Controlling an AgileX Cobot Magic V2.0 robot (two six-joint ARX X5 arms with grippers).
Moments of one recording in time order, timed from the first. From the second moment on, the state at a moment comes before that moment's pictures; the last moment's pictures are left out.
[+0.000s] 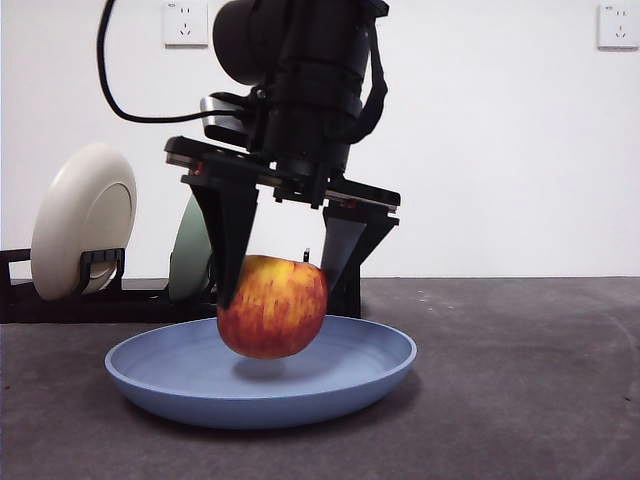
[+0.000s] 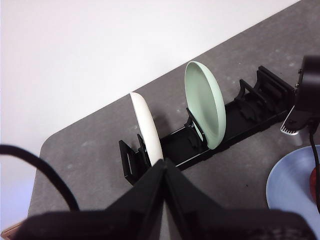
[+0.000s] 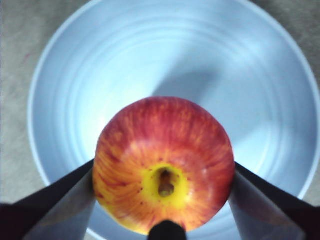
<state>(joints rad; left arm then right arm) -1.01 0.78 1.22 -0.99 -0.89 -0.05 0.85 1.99 1.61 -0.97 -0.08 0.21</state>
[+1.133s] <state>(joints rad) -1.01 0.79 1.39 -1.02 -0.91 -0.05 0.85 2.03 1.61 -0.96 -0.05 0.21</state>
